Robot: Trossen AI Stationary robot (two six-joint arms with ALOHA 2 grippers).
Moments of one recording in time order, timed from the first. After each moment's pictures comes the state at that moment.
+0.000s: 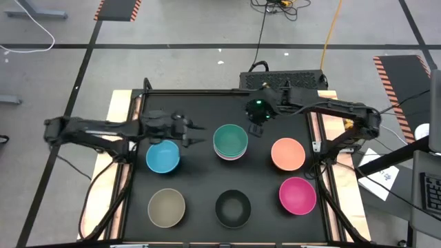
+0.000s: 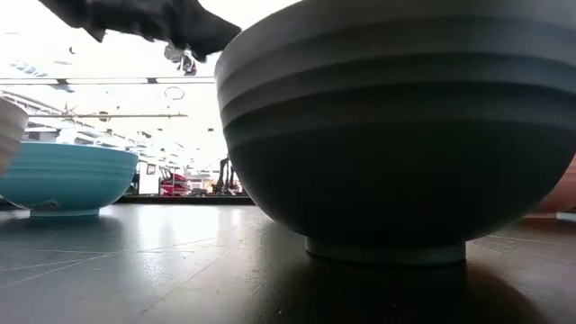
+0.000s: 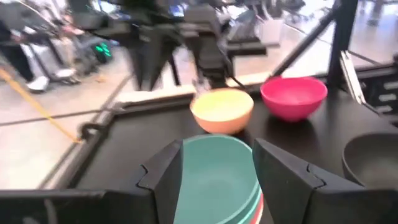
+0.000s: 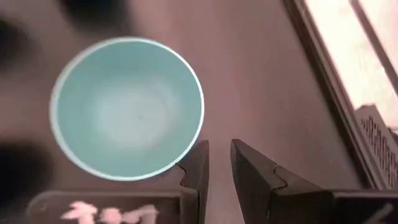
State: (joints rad) left arm 0.12 1.07 0.63 0.29 0.13 0.19; right arm -0.25 1.48 1.45 -0.96 0.06 0.01
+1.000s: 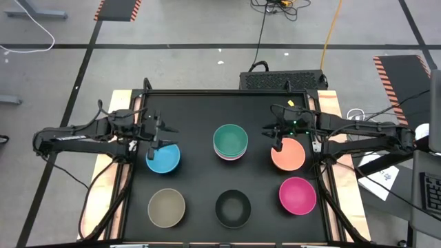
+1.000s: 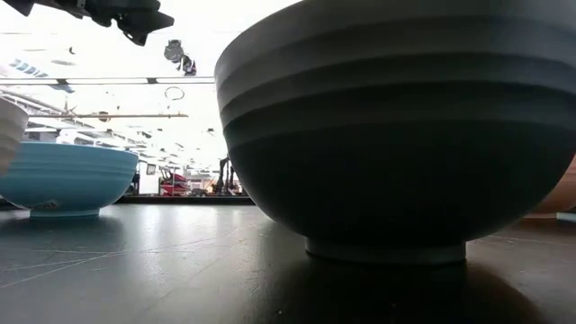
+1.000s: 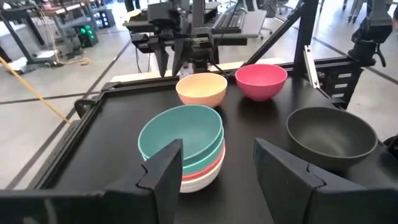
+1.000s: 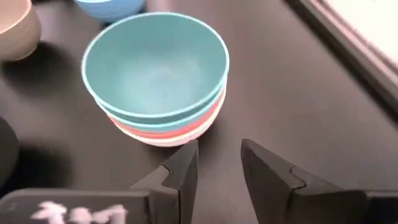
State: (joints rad) left arm 0.12 0.59 0.61 -0.25 0.18 0.15; right arm -0.25 0.94 0.68 -0.40 -0.03 0.08
